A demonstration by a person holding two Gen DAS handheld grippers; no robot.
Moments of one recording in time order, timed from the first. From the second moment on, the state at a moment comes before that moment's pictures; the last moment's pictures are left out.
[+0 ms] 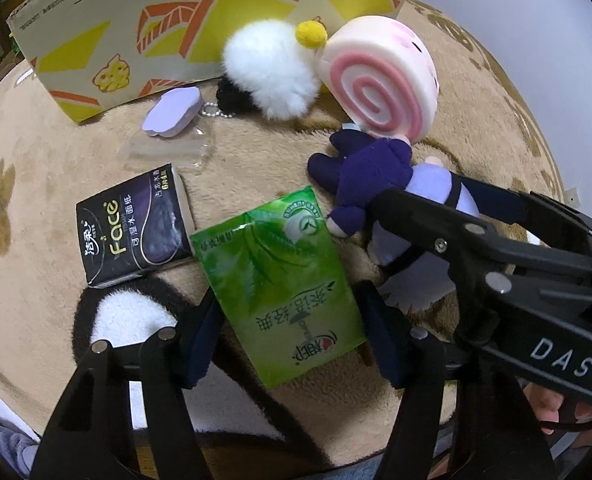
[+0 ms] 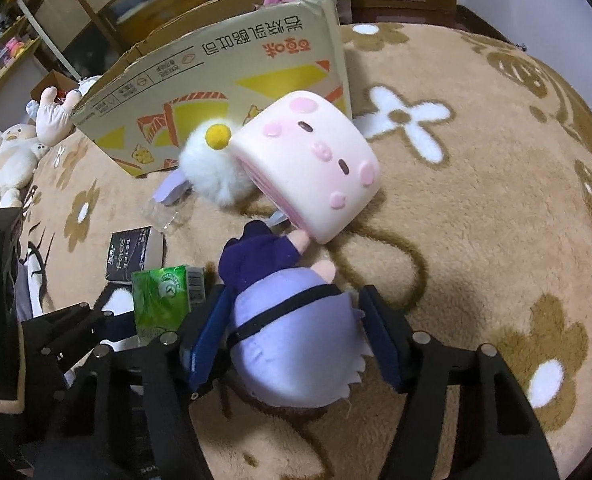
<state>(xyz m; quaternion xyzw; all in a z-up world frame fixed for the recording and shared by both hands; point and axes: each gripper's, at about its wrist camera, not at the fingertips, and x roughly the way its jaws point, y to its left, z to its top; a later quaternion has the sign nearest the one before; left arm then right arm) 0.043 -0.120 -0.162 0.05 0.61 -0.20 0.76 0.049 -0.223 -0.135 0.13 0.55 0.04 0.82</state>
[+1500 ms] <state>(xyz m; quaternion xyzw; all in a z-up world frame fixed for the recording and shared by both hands) 0.026 -0.082 -0.081 0.08 0.47 -0.14 0.87 0.004 -0.225 -0.048 0.07 0.38 -0.03 0.92</state>
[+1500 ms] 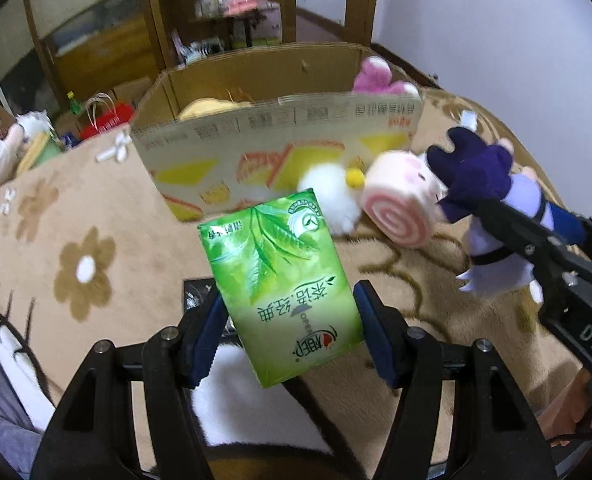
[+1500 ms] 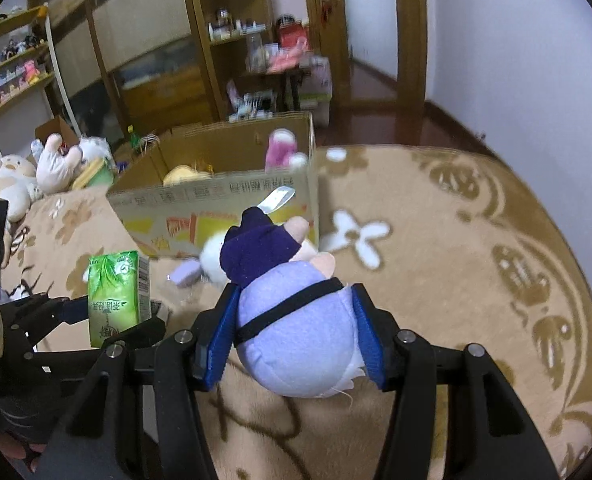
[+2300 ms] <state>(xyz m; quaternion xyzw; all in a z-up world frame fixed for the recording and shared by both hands) 0.046 -0.071 0.028 0.09 0.28 -0.14 0.94 0.029 -0.222 0.026 0.05 0.24 -0.02 0.97</state>
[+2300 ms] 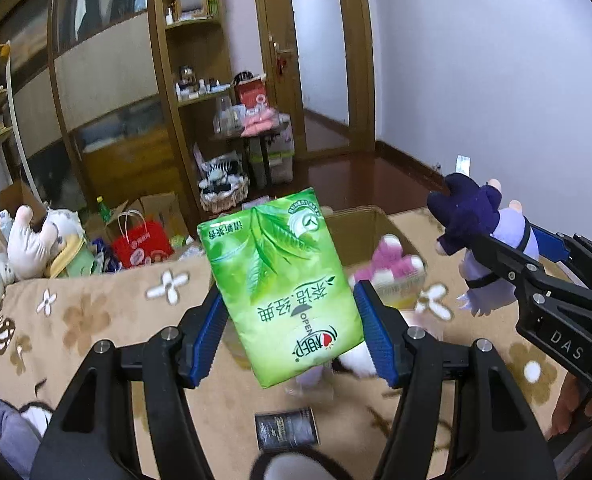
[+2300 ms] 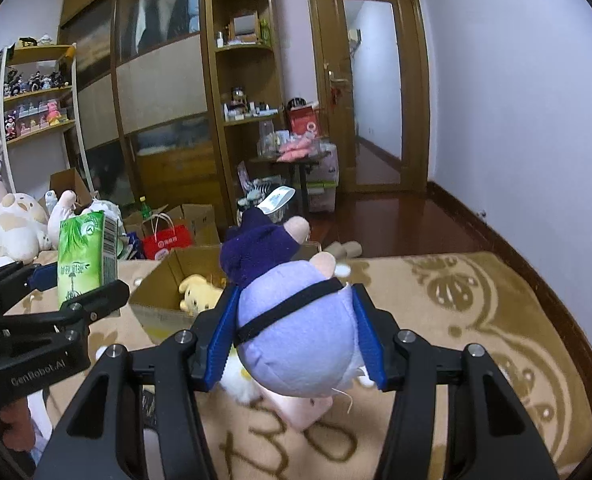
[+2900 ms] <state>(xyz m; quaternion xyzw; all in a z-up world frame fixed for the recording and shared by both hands) 0.163 -0.065 0.002 0.08 0.30 -0.15 0.94 0.116 -0.220 0.029 0.04 0.22 0.01 0.97</state>
